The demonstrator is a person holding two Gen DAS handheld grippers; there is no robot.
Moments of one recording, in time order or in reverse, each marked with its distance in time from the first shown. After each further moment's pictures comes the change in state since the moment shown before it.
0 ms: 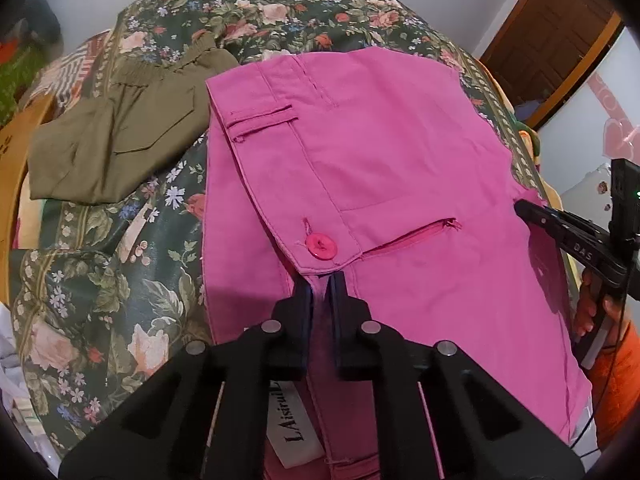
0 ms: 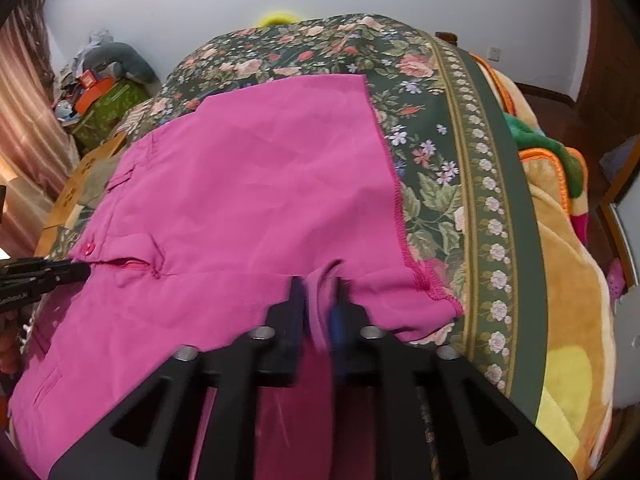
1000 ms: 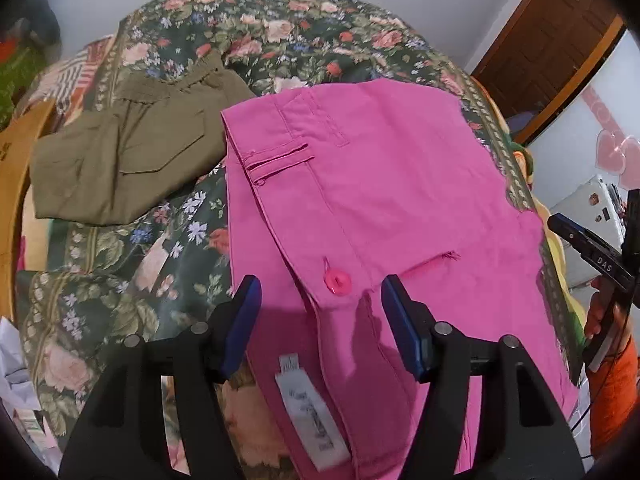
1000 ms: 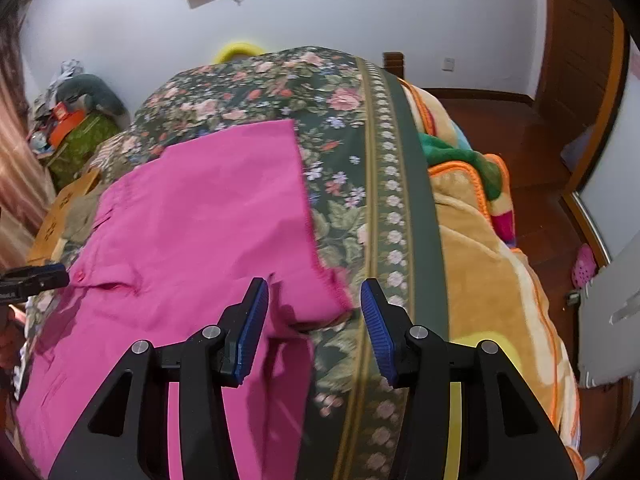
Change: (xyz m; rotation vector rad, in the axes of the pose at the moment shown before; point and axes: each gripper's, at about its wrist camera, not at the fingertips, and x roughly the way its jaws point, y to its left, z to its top) left arm -0.009 0.022 0.022 -0.015 -0.013 -0.038; right arm -0.043 -0.036 0.007 0.086 -0.073 -0.122
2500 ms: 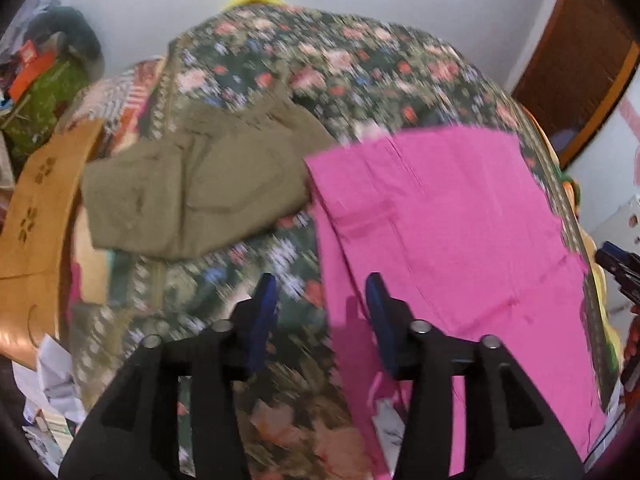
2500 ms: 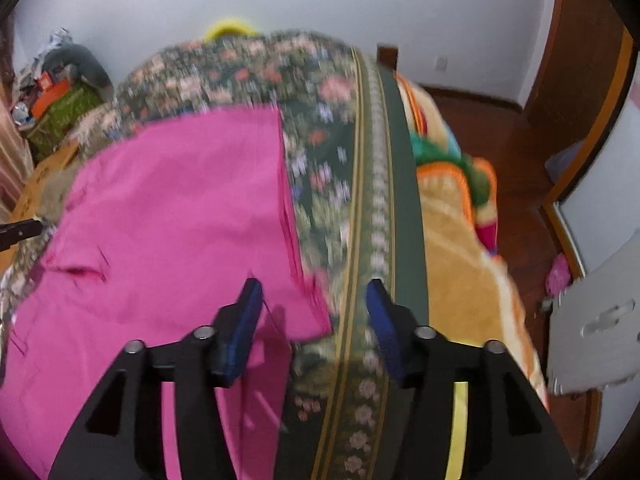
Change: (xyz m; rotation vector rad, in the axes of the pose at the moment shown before) left arm -0.019 0.037 0.028 -0.021 -0.108 0.185; right arm -0.004 0.010 0.008 -0.089 0.031 -0.091
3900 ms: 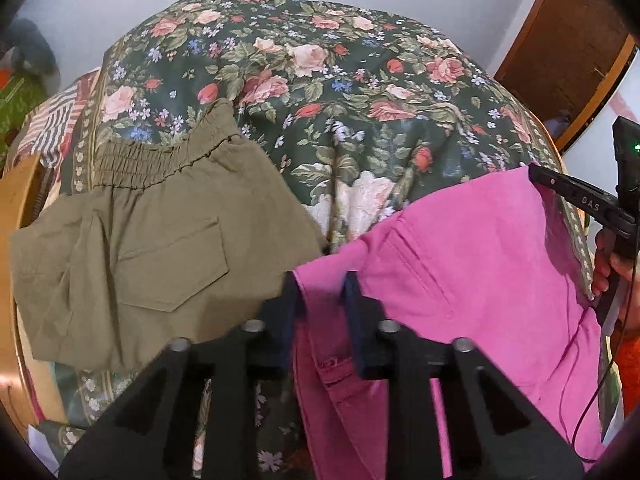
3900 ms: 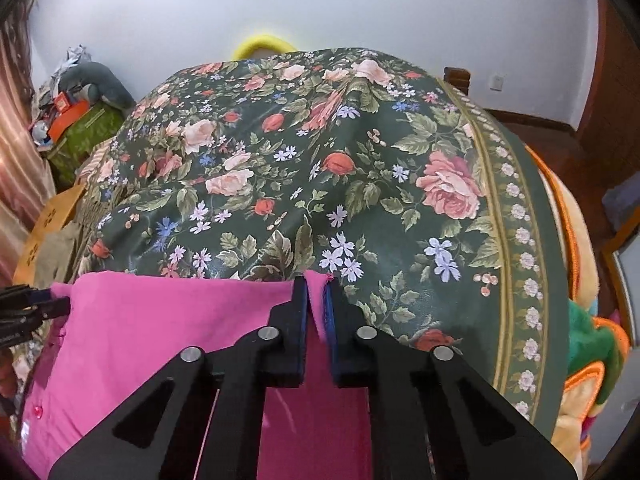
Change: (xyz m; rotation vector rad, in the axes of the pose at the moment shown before) left arm 0.094 -0.013 0.072 0.070 0.040 -0.109; right arm 0.131 0.032 0.120 -0.032 -0.035 0.147
